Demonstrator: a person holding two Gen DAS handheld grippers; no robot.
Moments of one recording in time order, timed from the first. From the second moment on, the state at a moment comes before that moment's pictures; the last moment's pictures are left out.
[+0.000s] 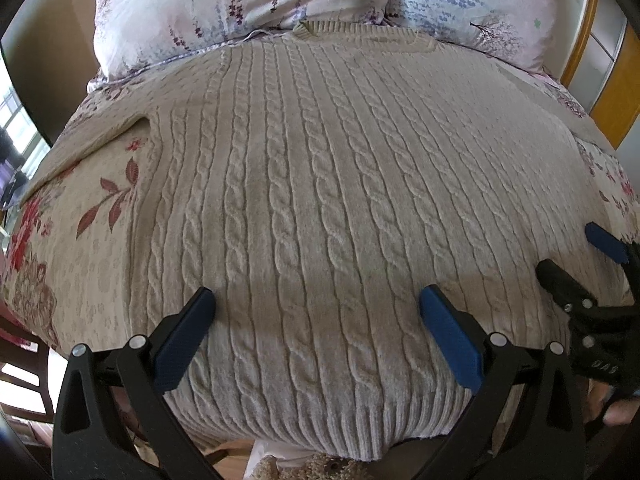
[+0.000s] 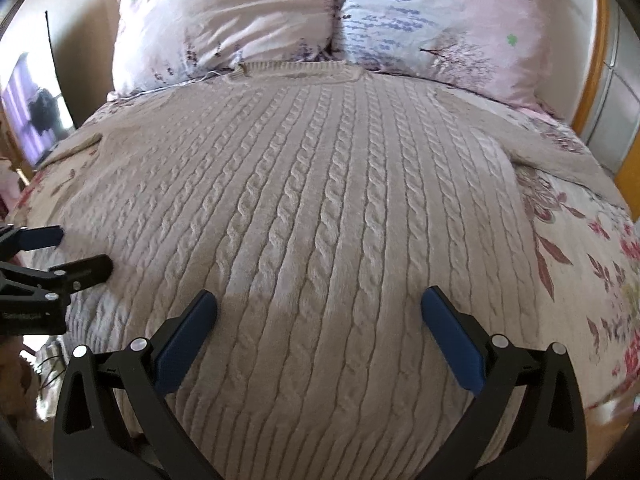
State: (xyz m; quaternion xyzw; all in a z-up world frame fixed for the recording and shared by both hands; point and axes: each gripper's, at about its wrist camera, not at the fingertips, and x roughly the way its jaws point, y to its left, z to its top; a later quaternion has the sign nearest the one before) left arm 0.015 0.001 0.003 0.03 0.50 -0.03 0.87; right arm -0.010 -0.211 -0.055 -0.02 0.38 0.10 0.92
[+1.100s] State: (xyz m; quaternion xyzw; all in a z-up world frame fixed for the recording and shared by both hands) left arm 0.155 0.026 0.048 -0.05 0.42 -0.11 0.90; right arm 0.118 -0.603 -0.060 0.52 0.27 -0.19 0.78
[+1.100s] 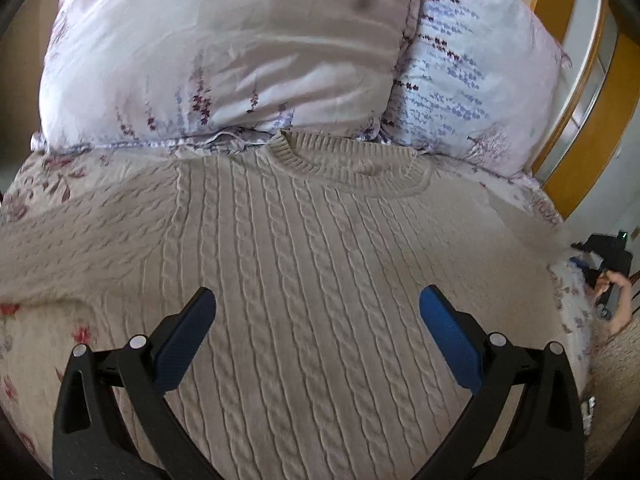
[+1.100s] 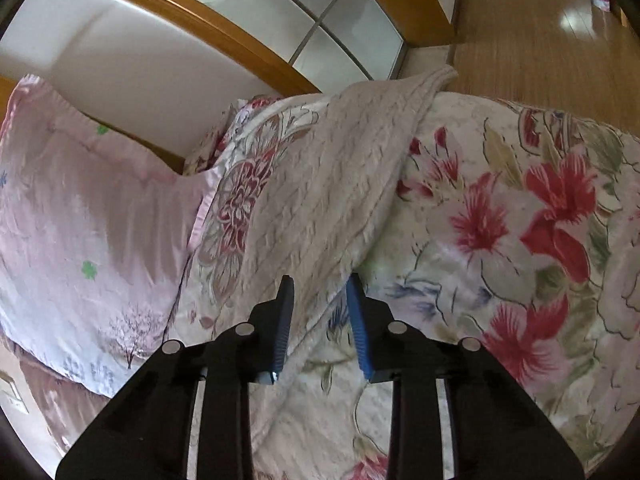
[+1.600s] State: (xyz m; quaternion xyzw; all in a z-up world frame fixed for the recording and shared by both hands) left arm 0.179 0.026 0.037 -0.10 0.43 -0.16 0.88; right arm 0.126 -0.567 -0.007 0.37 0.23 -0.20 0.88
